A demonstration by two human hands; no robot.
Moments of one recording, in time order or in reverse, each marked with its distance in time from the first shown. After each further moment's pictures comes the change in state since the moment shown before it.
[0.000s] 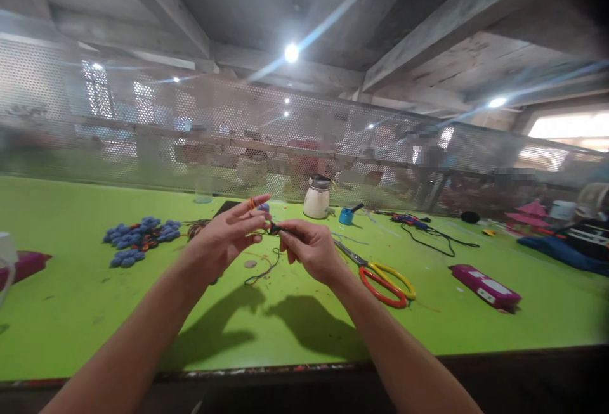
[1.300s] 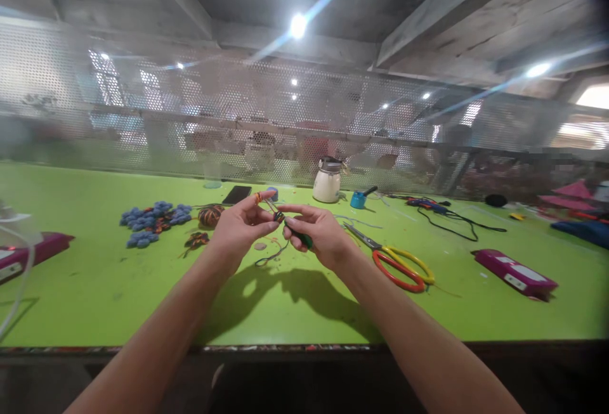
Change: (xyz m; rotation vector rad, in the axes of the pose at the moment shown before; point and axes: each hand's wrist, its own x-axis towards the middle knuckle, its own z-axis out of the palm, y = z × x) left_hand 0.002 -0.034 -0.005 0.409 0.189 0.153; right_hand 0.003 0.008 0.001 0.483 -0.068 0.388
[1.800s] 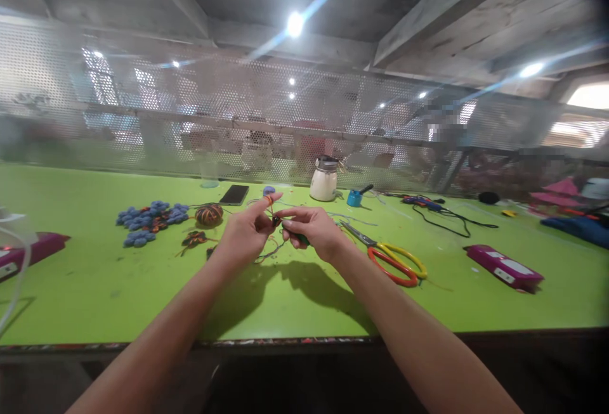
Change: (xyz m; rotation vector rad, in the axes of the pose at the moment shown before) left_hand -0.002 -0.009 0.004 0.556 -0.054 0.265; right_hand 0.006 0.004 -0.008 -0.124 0.039 0.081
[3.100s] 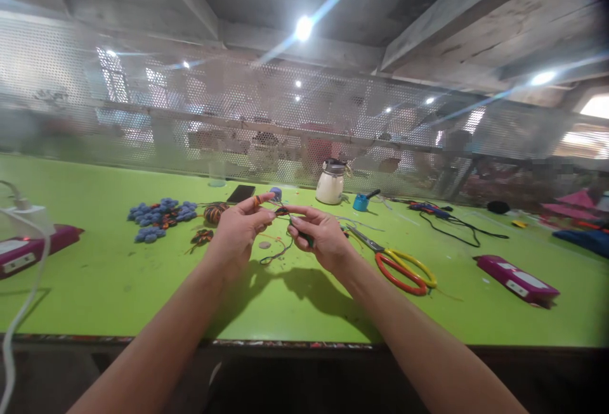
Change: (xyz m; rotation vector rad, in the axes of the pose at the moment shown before) left_hand 0.005 0.009 -0.008 -0.815 0.255 -0.427; right_hand -0.004 0.006 0.012 0.187 -0.026 -0.098
